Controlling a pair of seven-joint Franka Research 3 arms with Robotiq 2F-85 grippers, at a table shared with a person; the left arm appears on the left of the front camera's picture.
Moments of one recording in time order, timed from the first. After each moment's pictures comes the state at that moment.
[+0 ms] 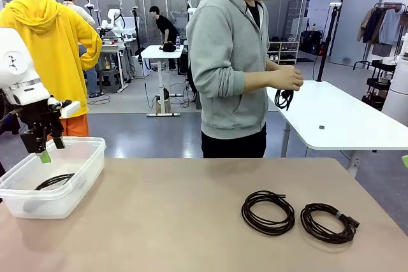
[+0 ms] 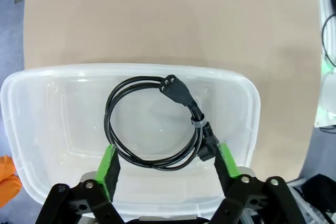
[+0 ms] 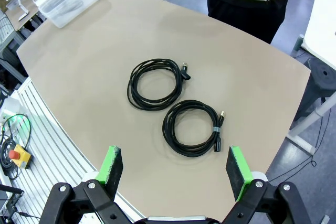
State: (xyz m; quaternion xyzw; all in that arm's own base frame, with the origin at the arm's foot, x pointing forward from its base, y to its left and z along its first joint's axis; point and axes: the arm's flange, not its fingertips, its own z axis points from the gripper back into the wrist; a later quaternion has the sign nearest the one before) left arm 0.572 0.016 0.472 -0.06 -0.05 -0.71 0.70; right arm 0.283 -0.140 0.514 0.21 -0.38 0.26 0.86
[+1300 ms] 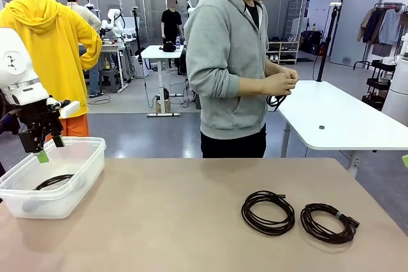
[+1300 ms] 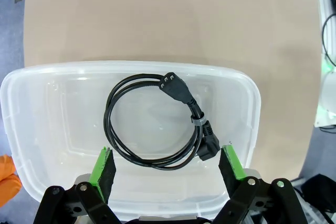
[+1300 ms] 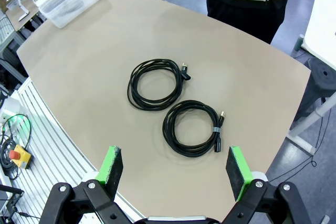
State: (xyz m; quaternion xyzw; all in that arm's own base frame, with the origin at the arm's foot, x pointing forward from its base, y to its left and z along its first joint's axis) left arm 0.572 0.019 0.472 -0.06 -0.05 -0.71 0.70; right arm 0.283 -0.140 0.515 0.21 -0.38 0.26 0.86
